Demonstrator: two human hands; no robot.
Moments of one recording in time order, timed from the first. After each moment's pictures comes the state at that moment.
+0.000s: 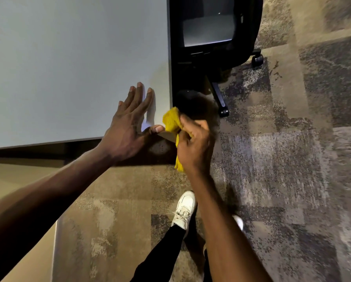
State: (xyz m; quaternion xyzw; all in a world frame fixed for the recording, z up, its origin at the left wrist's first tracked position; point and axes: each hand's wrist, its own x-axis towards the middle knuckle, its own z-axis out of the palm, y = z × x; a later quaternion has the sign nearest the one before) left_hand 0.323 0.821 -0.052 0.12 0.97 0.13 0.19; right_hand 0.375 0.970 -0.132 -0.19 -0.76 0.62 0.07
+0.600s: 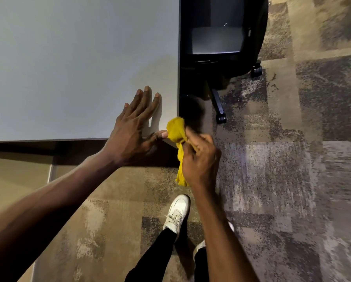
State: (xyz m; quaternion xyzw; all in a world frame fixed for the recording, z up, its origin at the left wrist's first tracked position) left_hand 0.319 0.809 -0.063 0.14 0.97 0.13 0.16; right_hand 0.388 0.970 -0.134 -0.20 -0.77 0.60 0.04
